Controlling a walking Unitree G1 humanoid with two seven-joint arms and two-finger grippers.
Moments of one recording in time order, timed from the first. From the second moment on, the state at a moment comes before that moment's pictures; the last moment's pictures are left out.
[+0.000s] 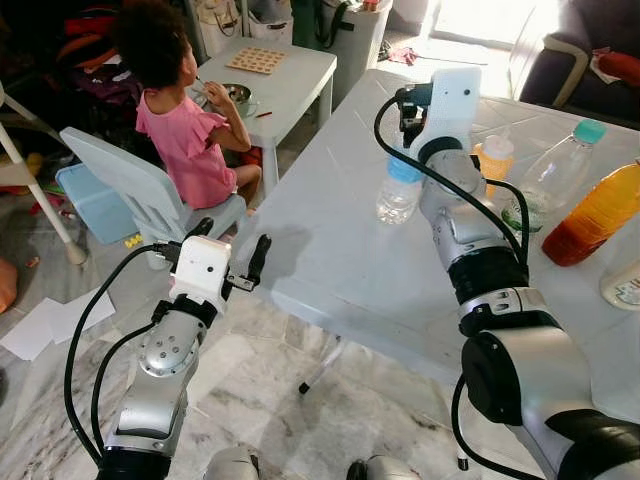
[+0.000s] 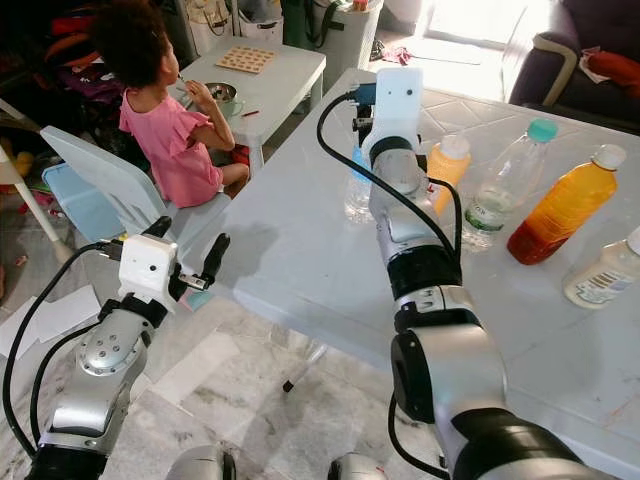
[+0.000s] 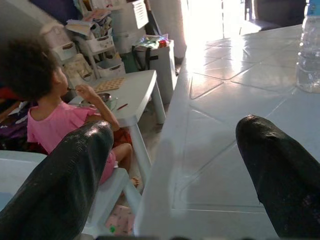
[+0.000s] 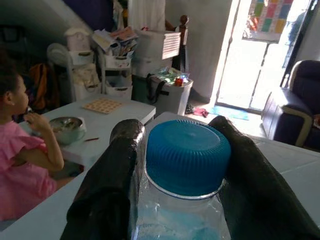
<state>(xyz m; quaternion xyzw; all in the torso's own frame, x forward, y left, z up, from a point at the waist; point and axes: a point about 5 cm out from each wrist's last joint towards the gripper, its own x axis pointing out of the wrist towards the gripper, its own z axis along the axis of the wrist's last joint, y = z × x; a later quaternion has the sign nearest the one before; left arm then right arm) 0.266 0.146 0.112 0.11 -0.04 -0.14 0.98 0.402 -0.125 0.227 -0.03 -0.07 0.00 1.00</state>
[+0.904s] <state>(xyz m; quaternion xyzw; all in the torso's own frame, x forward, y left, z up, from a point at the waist) 0.272 0.145 0.108 0.11 -0.03 -0.11 0.99 0.324 -0.121 0.210 -0.03 -0.08 0.11 0.99</state>
